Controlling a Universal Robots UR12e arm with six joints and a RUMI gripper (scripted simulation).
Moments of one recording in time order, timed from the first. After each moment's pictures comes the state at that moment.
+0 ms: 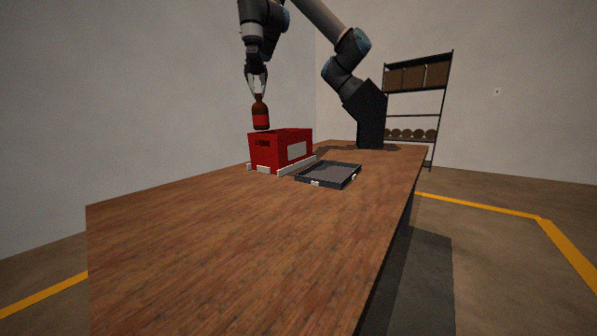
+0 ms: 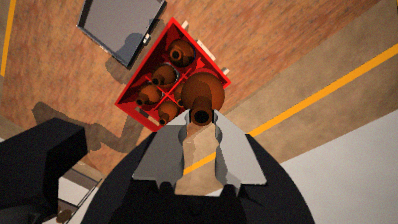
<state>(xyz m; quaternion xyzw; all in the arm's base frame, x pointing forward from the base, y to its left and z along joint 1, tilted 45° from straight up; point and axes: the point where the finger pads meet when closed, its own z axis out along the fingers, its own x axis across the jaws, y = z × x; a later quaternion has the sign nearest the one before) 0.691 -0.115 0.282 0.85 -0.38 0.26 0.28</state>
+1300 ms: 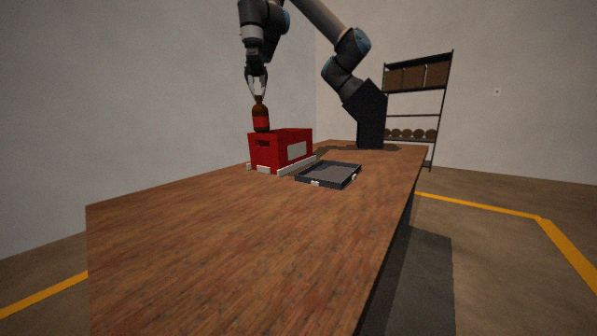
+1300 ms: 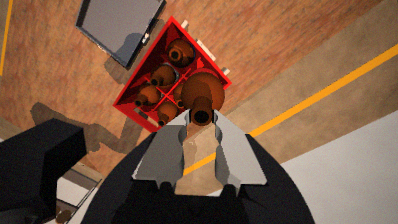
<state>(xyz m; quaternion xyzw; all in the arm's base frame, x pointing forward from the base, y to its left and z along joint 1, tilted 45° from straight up) 0.692 -0.120 0.276 0.85 -0.38 0.26 0.28</state>
